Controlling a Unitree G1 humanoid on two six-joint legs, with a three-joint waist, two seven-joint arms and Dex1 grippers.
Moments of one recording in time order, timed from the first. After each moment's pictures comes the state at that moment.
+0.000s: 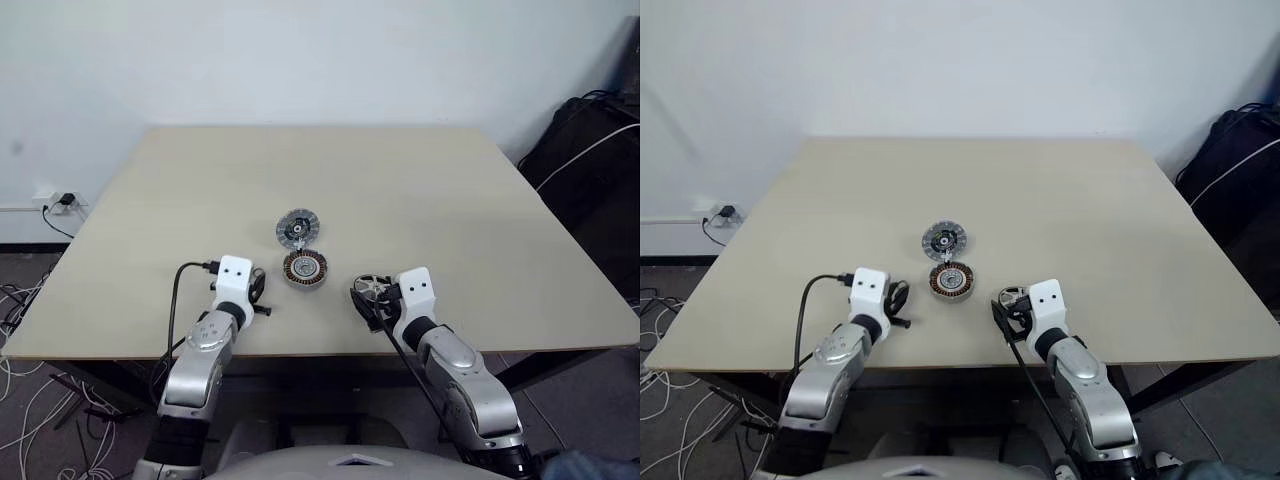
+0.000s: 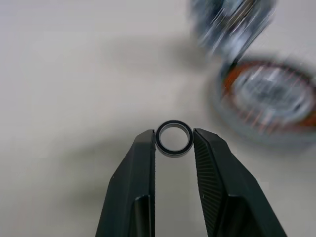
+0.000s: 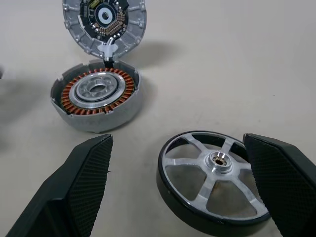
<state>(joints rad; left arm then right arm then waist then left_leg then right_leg) -0.02 0.09 -0.10 -0.14 -0.03 0.46 -0.18 0.14 -0.20 0.11 -0.32 0.16 0.49 0.26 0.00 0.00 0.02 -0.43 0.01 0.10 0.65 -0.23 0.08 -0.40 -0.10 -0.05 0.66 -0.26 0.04</state>
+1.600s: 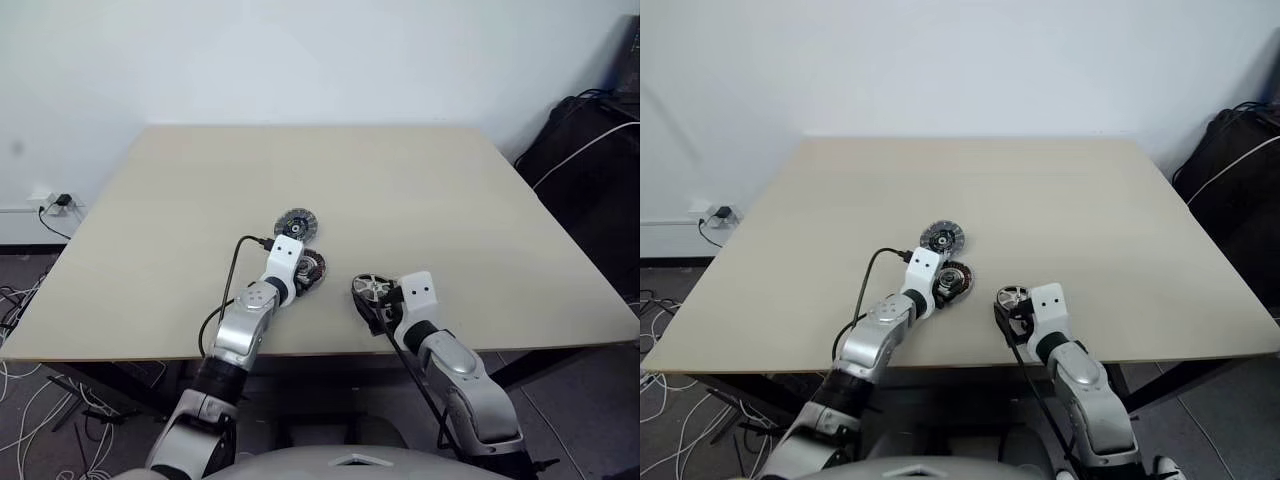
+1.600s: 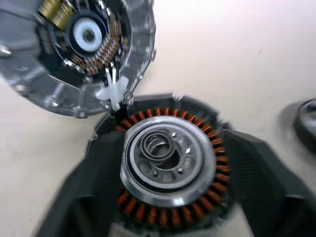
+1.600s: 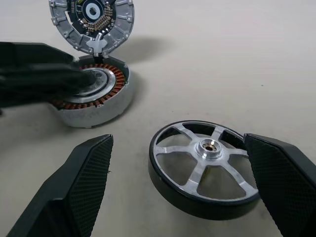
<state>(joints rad) -0.24 0.01 -0.19 0.16 -0.01 0.43 -0.25 0.17 -0.19 0.10 -0.32 0.16 0.48 0.24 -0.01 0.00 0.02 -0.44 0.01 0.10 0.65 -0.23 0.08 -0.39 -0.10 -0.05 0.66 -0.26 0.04</state>
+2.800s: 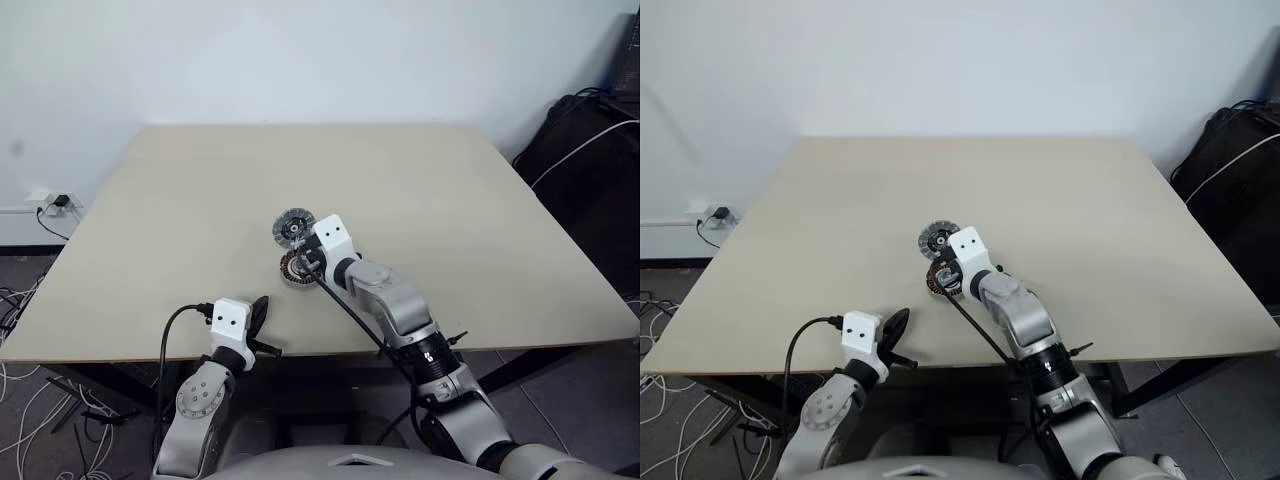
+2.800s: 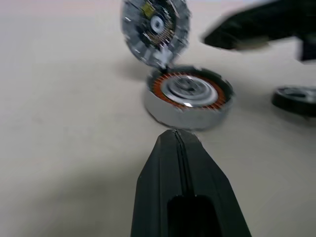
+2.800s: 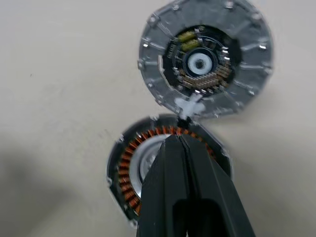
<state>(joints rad) 0.34 0.10 -0.15 -0.18 -0.06 0.04 -0.28 -0.47 -0.02 0.29 0.14 0.08 0.74 0.25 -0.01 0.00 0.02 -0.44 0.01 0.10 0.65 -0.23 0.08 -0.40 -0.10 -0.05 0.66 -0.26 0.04</state>
